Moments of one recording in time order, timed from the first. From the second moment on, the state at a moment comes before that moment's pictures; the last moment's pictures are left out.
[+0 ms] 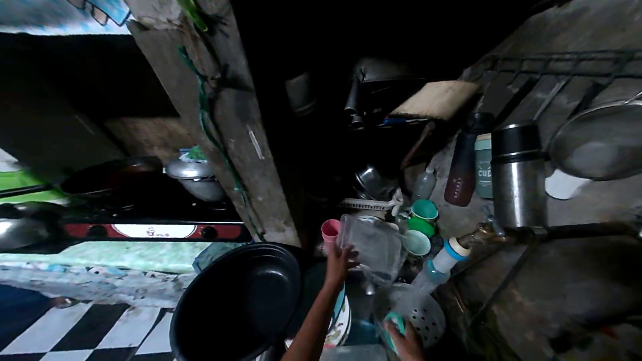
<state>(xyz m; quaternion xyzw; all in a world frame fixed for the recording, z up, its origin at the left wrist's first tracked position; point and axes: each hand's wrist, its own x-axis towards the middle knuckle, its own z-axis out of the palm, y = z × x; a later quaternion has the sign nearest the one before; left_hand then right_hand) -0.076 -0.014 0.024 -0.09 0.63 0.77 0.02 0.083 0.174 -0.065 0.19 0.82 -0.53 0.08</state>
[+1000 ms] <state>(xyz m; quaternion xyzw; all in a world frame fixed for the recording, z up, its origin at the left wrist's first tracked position) 0.128 -0.125 -0.120 -0.16 0.64 0.73 0.14 0.046 0.139 -0.097 -0.11 0.86 -0.43 0.24</state>
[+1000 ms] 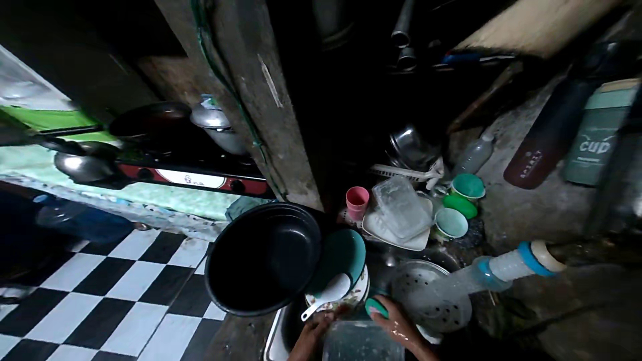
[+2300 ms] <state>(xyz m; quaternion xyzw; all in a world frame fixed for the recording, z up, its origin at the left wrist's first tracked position) 0.165 -0.082 -0.112 -0.10 0.72 0.66 0.18 0.133 0.124 -0.069 -0.41 0.84 -0.36 -0.05</state>
